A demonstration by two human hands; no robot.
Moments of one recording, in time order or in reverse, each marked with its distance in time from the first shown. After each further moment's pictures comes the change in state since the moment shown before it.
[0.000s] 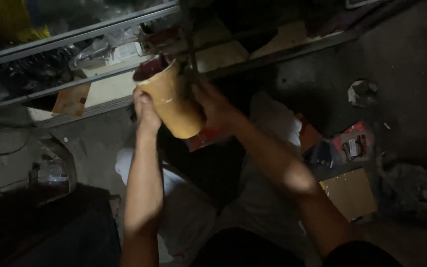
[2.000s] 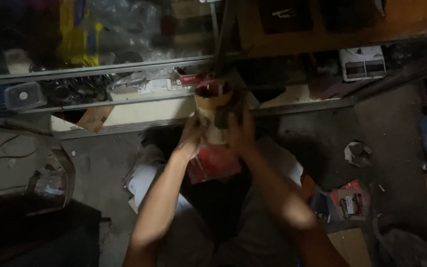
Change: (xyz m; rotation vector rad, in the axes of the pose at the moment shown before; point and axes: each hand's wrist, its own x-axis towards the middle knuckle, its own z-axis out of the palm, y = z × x) left_hand 0.014 0.055 0.090 -0.504 -0.107 -0.469; right_hand 0.004 0.002 -0.037 -0.402 0.429 -0.230
